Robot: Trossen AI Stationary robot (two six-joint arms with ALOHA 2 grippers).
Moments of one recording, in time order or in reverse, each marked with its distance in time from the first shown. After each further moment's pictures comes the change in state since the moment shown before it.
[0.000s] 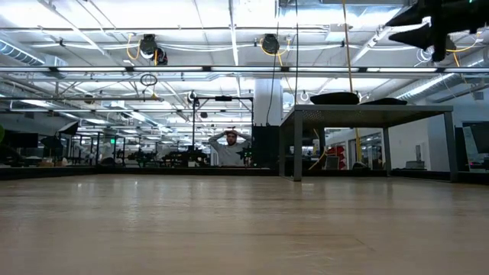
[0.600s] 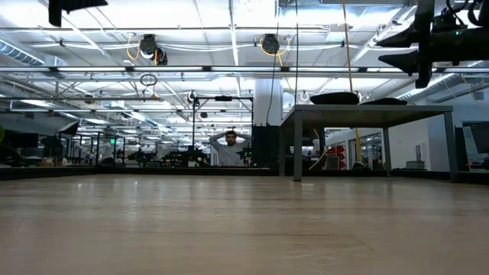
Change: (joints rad) left arm 0.009 -0.363 -0.295 0.087 0.025 -0.130; right arm 0.000 -0.029 -0.276 0.356 -0.026 0.170
